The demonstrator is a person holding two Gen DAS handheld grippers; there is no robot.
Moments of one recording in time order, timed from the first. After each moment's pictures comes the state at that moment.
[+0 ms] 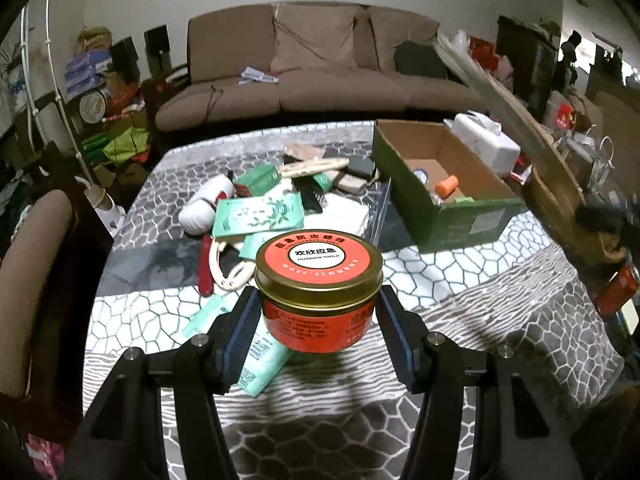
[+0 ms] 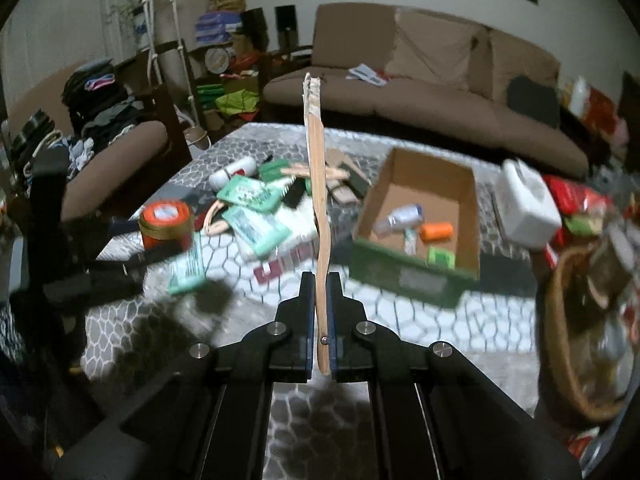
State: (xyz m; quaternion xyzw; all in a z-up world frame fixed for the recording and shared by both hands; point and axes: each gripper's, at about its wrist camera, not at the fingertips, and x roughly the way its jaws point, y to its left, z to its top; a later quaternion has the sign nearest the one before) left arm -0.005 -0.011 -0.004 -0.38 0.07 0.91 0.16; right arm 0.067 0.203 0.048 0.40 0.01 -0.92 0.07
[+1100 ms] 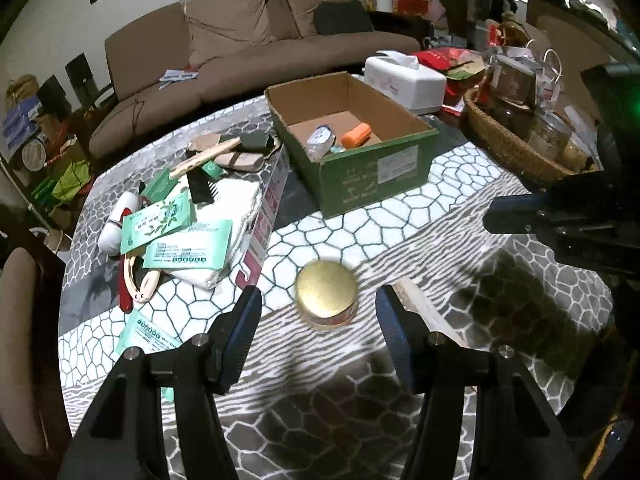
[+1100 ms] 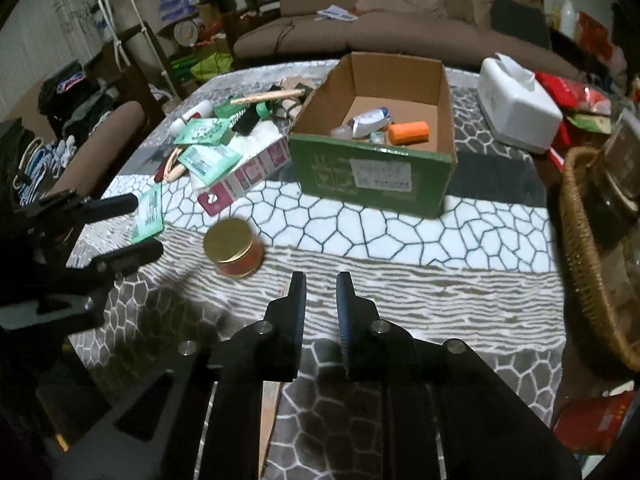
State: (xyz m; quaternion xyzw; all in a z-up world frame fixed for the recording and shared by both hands) left arm 0.014 0.089 -0.034 -0.42 0.17 0.86 0.24; right arm 0.059 0.275 -0.033 0.48 -0.05 -0.87 0.07
